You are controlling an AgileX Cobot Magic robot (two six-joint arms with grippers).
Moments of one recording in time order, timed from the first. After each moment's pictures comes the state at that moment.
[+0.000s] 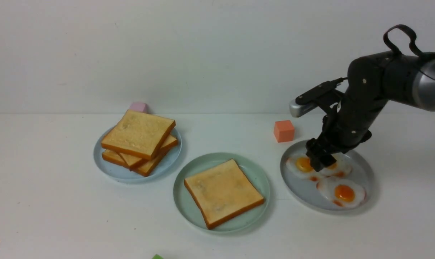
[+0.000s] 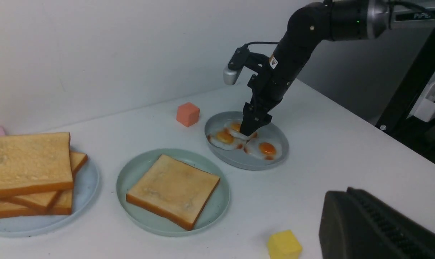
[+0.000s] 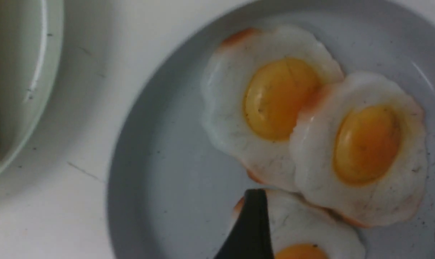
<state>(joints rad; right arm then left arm) 0.24 2.04 -1.58 -0.01 0.89 -0.35 -0.70 0.28 -0.68 -0.07 0.63 -0.14</state>
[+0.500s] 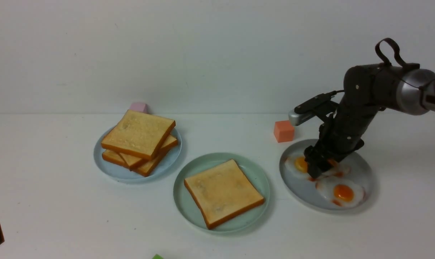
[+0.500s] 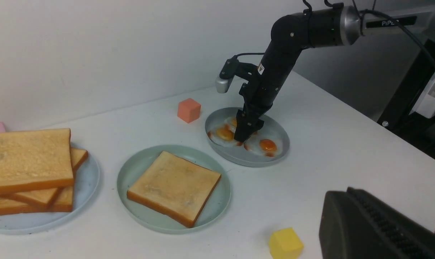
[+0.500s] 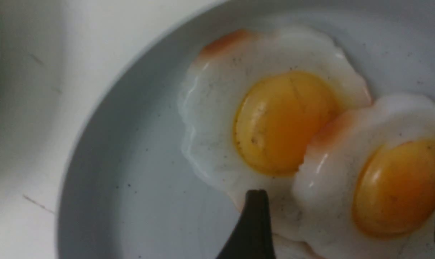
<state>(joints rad) 0.20 2.17 -1.66 0.07 0.89 -0.44 -0.70 0.29 -0.67 -0.07 0.62 -0.14</state>
